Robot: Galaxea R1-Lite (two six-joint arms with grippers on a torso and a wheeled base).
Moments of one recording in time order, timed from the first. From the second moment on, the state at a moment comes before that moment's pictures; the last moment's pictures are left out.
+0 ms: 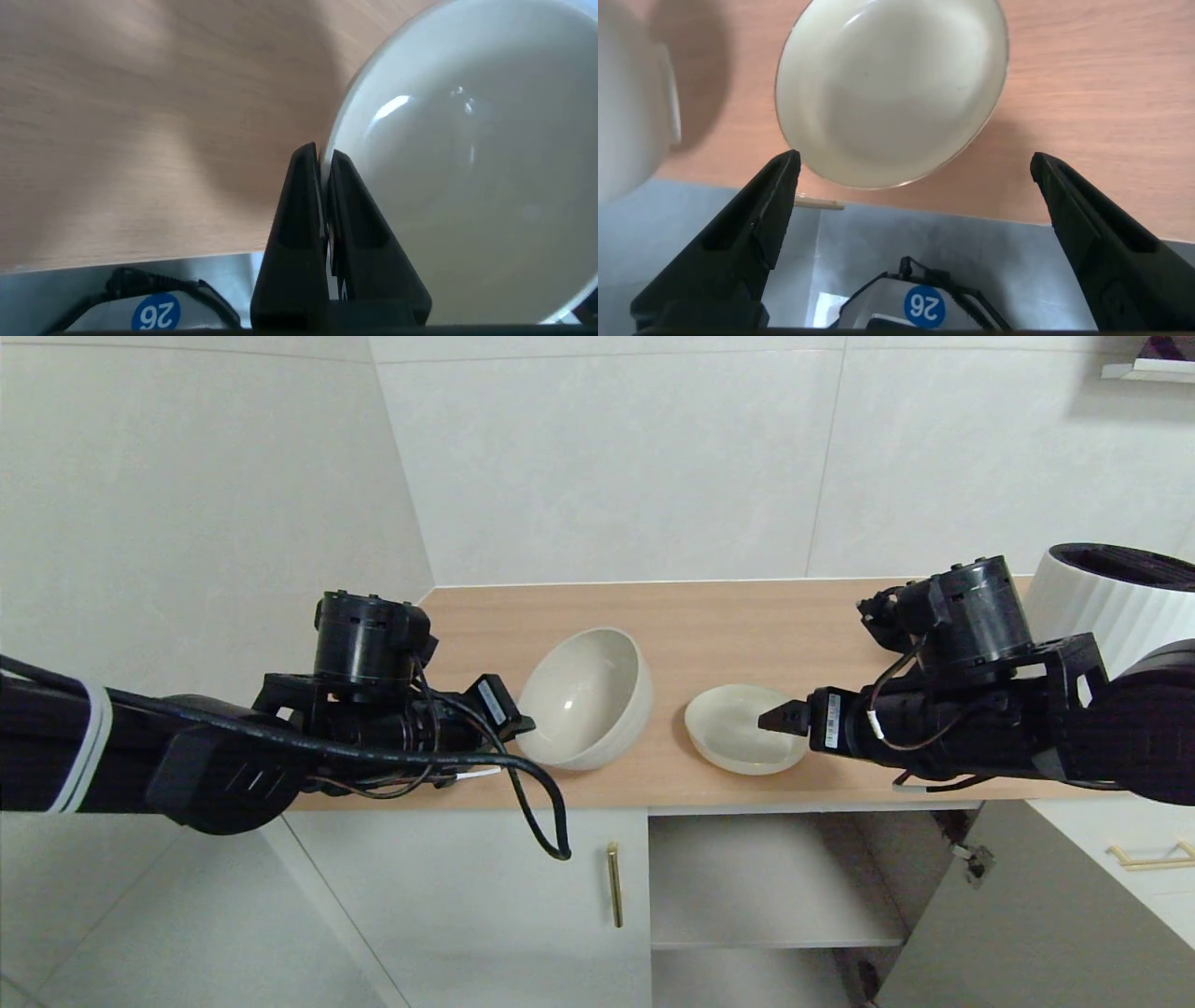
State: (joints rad) left arm -0.37 1.82 -1.03 -0.29 -0.14 -0.84; right arm 0.54 1.74 -1.14 -0.02 -0.15 0.49
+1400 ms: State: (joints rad) left arm -0.37 1.81 -1.02 -0.28 -0.14 -0.84; right arm 0.54 1.93 -1.24 -0.02 -0.41 0.49
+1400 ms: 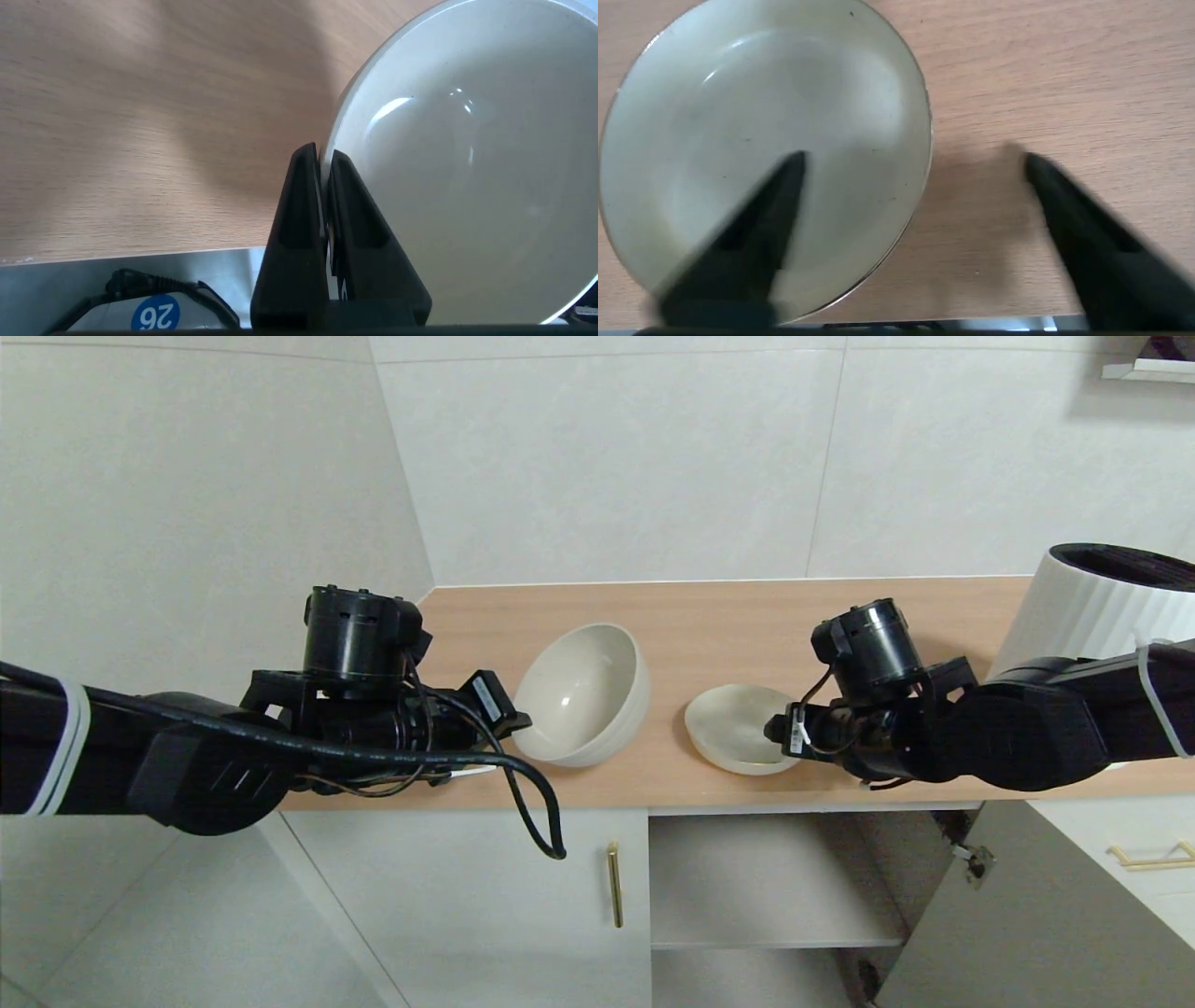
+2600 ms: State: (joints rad) left arm -0.36 1.60 -0.92 -0.11 -0.15 -0.71; right arm 0.55 1.68 -1.08 0.07 -0.23 0.46
